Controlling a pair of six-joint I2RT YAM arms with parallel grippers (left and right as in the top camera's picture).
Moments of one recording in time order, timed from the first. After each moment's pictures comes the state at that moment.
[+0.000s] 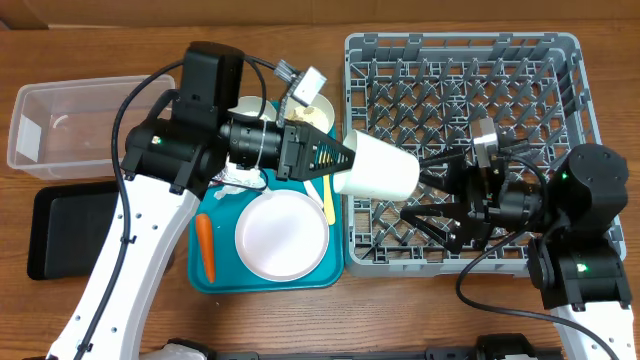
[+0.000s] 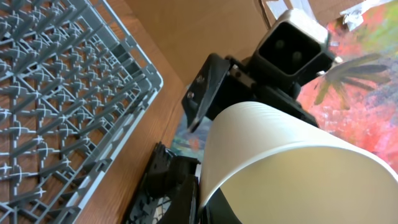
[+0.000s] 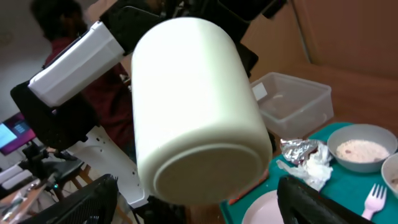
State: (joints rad) left arm -0.32 1.46 1.55 -0.88 1.25 -0.27; right arm 0.05 0.91 0.91 -0.13 -1.35 0.32
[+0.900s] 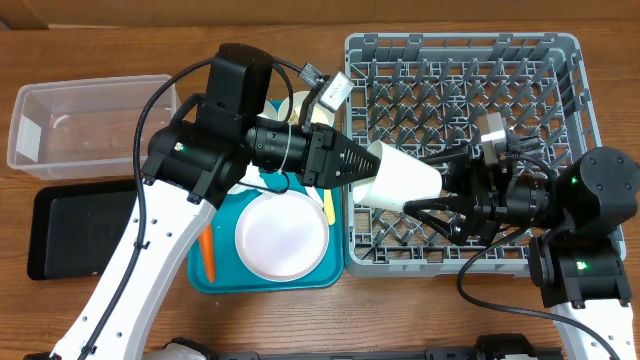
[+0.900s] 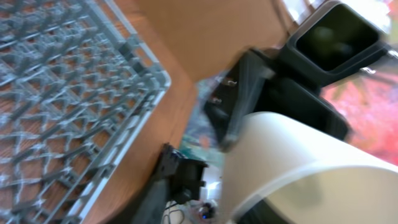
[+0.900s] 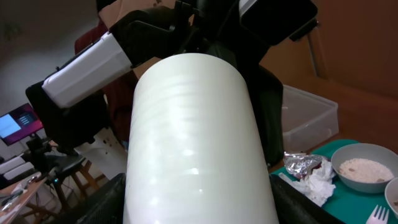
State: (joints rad) left arm -0.42 1.46 1.55 -0.80 1.13 -0.35; right arm 0.04 0.92 0.91 0.03 -1.38 0.41
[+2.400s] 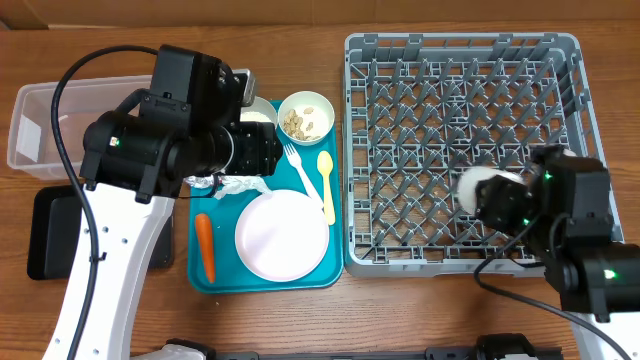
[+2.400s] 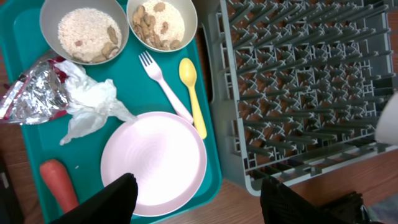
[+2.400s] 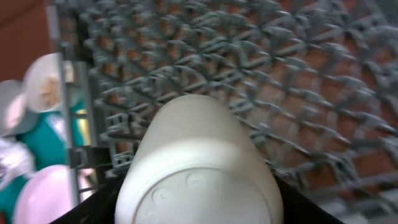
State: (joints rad) left arm -0.27 1.45 1.75 -1.34 0.26 -0.26; right arm 0.04 0.93 1.09 -1.07 -0.03 0.42
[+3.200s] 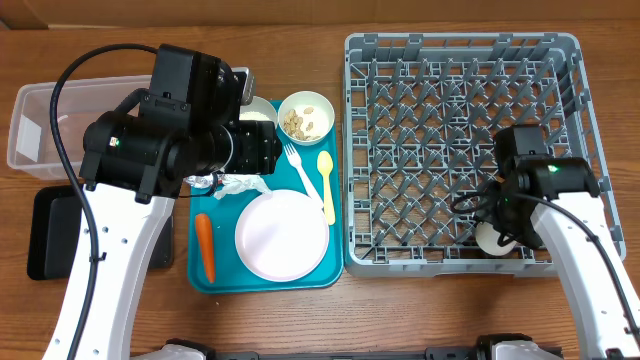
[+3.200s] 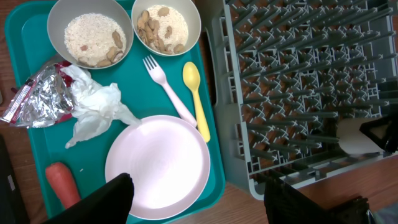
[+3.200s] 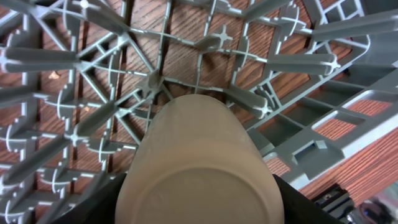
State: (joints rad) left arm -0.27 1.45 1.75 -1.34 0.24 -0.26; right arm 0.04 1.36 1.10 -1.26 0.23 0.61
